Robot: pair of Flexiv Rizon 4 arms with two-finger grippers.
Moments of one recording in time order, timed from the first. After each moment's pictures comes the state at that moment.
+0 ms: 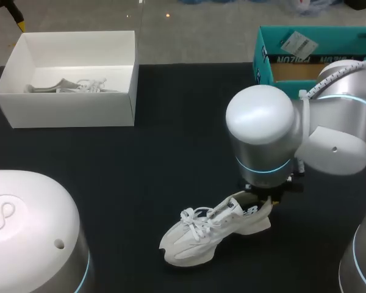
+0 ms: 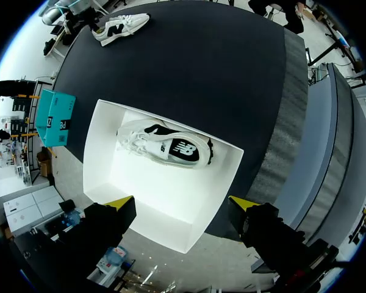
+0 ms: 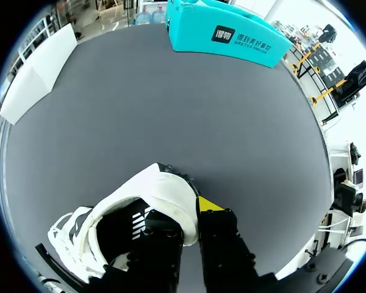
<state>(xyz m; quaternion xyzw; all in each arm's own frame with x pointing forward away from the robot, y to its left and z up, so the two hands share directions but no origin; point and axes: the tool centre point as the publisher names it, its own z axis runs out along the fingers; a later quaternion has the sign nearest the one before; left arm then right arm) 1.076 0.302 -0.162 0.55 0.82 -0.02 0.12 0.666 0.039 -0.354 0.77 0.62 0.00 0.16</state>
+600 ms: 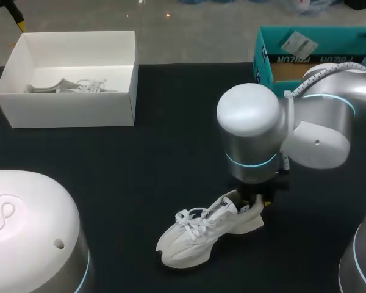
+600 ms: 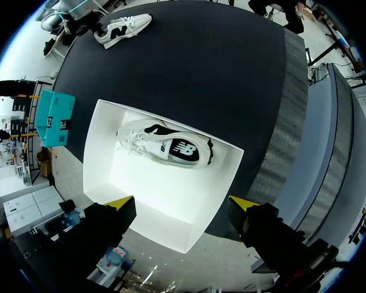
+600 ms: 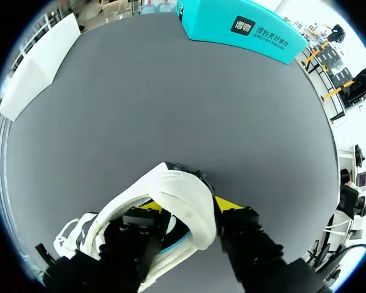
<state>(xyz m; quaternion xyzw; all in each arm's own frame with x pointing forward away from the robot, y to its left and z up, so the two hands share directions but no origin) 1.076 0.302 -0.162 0.55 0.82 -0.02 0.12 0.680 0.068 -0.377 0.77 0.63 0.00 0.12</state>
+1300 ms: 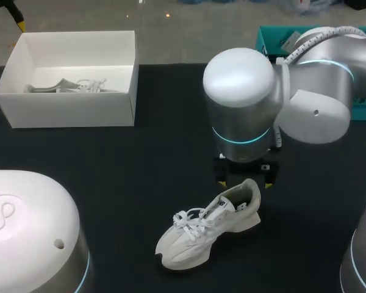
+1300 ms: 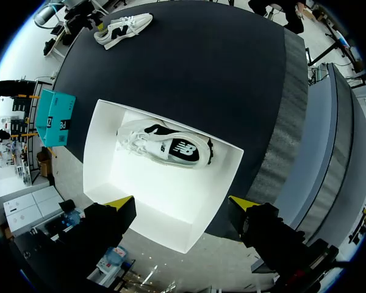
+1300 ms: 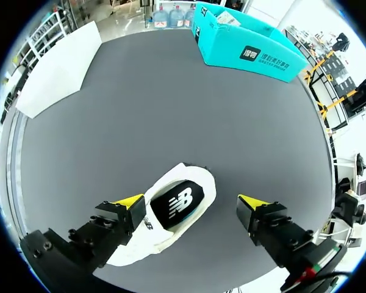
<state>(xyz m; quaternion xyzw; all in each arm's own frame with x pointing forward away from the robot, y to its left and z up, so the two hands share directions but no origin) 1.076 0.302 -0.162 0.55 0.82 -0.02 0.12 0.679 0.101 -0.297 0.75 0.65 0.02 0.13</state>
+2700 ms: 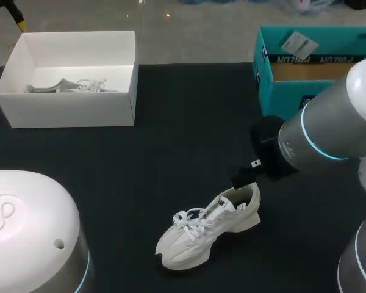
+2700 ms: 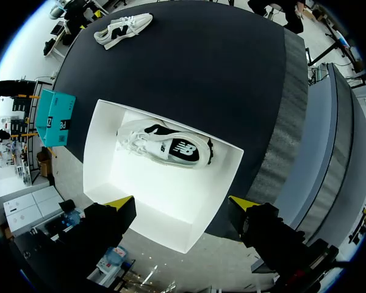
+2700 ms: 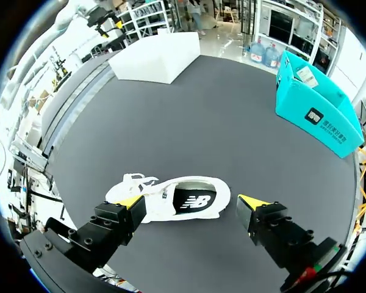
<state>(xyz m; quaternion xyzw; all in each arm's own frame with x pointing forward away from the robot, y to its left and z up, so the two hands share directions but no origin) 1.076 0.302 -0.162 0.55 0.82 -0.02 0.12 0.666 0.094 -0.257 0.50 0.83 0.22 0.07</state>
